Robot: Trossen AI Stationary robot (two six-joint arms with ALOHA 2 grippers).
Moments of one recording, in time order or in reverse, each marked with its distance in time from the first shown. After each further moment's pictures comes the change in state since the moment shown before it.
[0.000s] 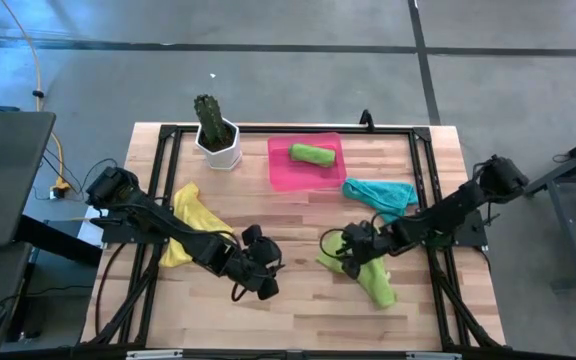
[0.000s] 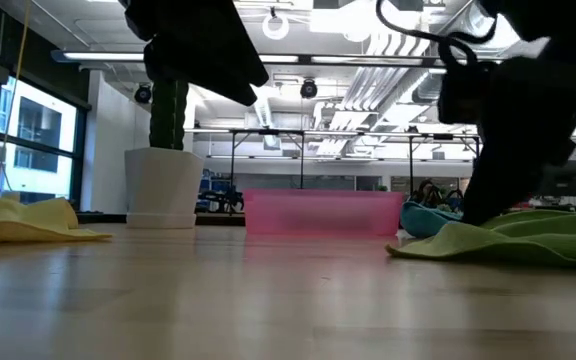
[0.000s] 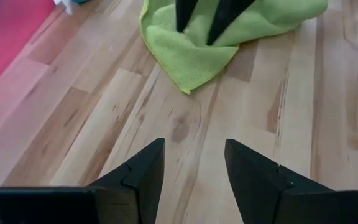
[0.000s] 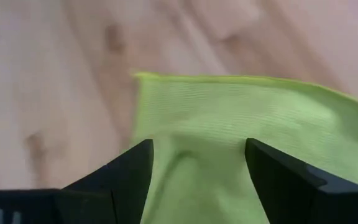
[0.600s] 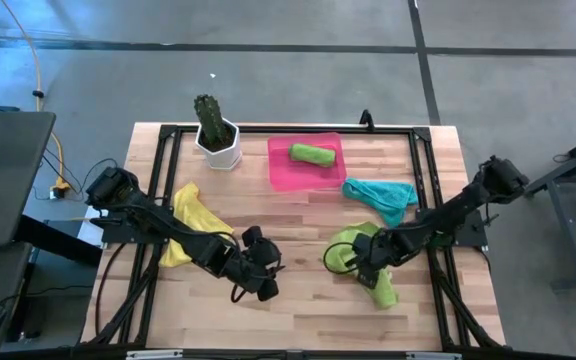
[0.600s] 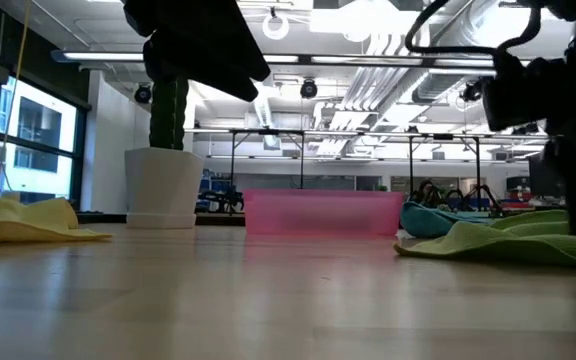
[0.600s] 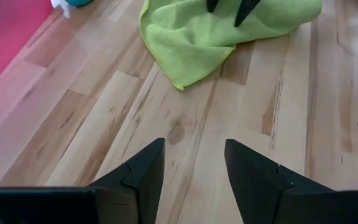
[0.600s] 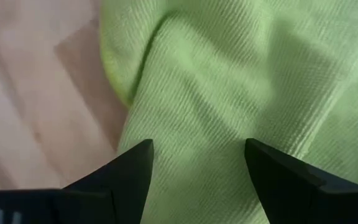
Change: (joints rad) left arm -0.006 0.000 0.000 0.014 -0.009 -0.002; right arm 0.092 0.002 0.149 -0.516 -0.155 0.160
